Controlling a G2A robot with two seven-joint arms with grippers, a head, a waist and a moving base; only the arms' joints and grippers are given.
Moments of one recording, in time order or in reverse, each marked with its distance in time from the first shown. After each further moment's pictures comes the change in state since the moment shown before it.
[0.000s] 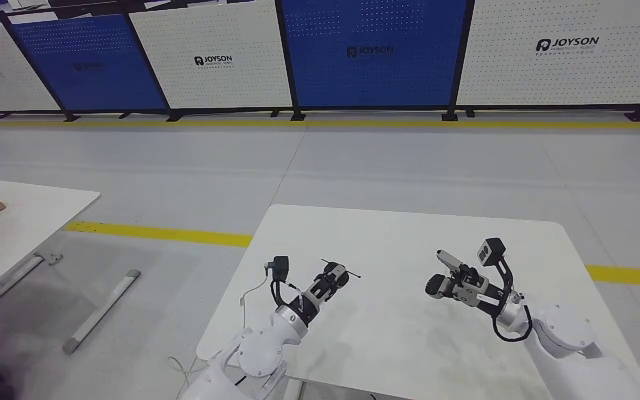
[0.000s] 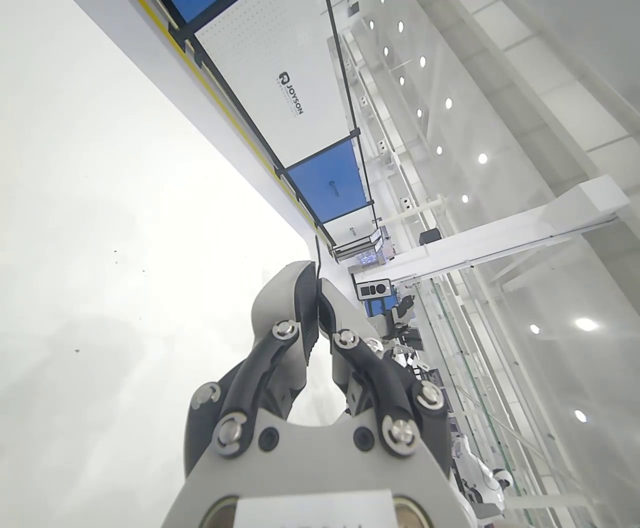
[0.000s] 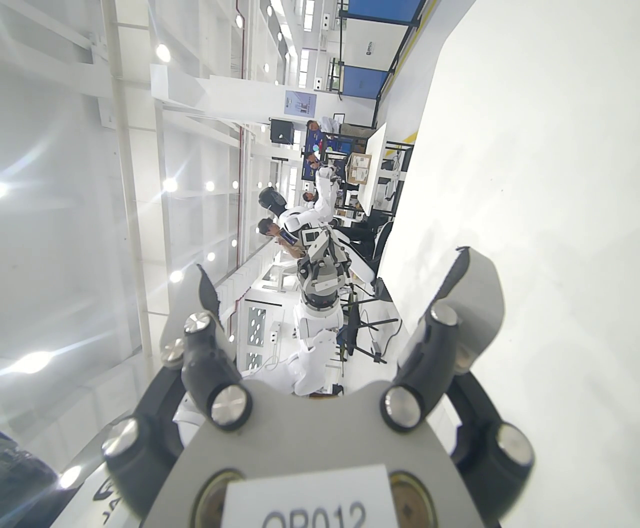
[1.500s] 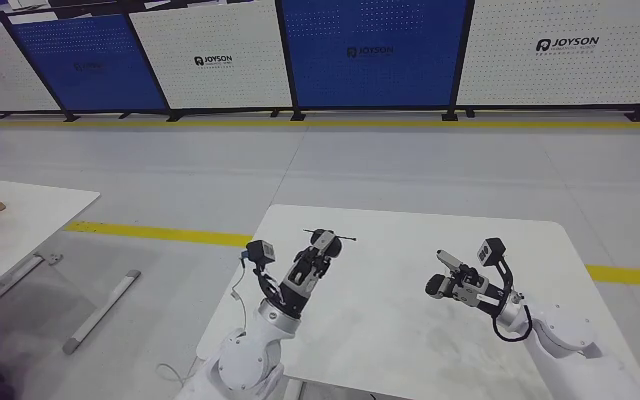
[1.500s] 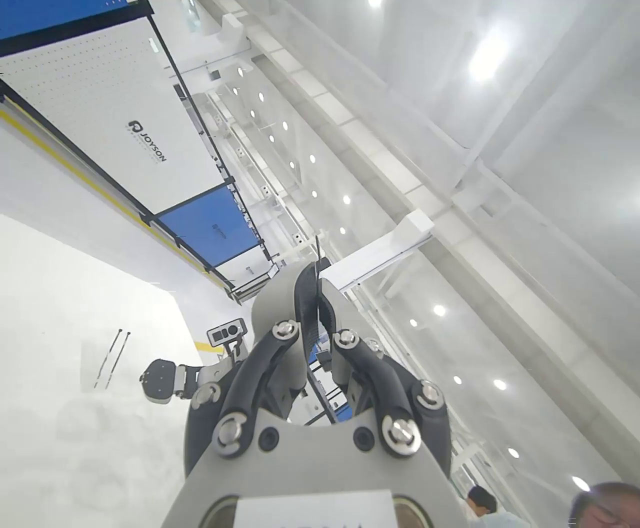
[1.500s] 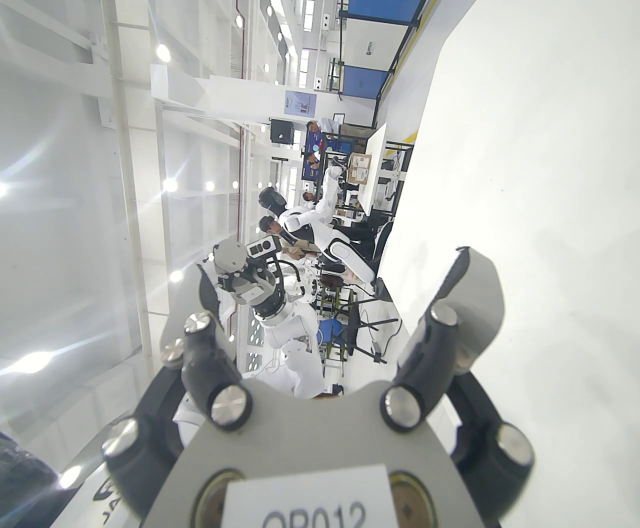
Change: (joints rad) left arm 0.067 -0.013 -0.064 -0.226 -0.125 -0.259 0.119; right arm 0.000 0.000 0.000 0.000 0.000 0.000 0.000
